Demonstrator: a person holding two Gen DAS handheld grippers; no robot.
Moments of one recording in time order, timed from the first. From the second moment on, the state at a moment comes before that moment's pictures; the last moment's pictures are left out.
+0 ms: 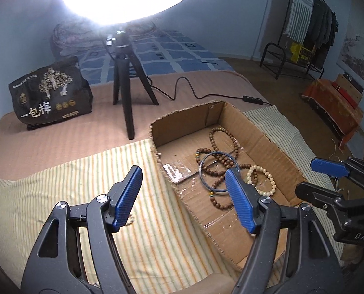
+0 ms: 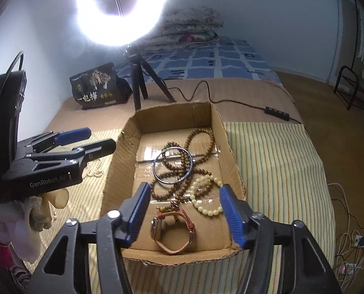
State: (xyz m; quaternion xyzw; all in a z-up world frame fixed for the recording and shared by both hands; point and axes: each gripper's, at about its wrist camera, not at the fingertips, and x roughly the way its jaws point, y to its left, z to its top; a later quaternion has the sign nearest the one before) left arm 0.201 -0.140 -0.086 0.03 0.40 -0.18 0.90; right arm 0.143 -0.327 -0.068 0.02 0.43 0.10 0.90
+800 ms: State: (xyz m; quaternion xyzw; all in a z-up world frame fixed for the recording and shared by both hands) left arm 0.164 0.020 -0.067 0.00 0.39 -0.09 0.91; right arm 0.150 -0.235 -0.055 0.02 0.40 0.17 0.90
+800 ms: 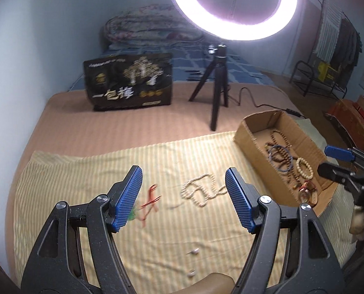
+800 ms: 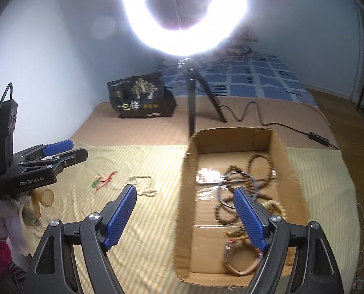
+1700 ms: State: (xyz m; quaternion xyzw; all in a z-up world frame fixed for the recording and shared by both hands) left arm 0.165 0.102 -0.136 -0.04 0.47 -0.09 0.88; right arm 0.189 -0.125 -0.117 0.00 0.48 0.23 0.85
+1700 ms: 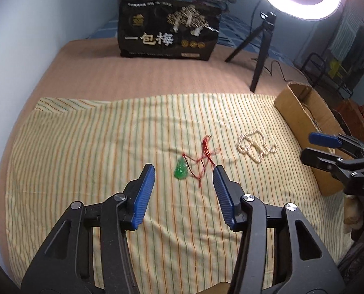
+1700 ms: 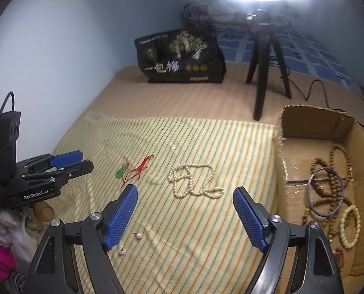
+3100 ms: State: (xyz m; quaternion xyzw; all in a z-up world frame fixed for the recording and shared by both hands) left arm 0.090 0.025 -0.175 0.07 0.49 -0.23 0.84; right arm 0.224 -0.098 -0.173 -0.04 0.51 0.17 0.84
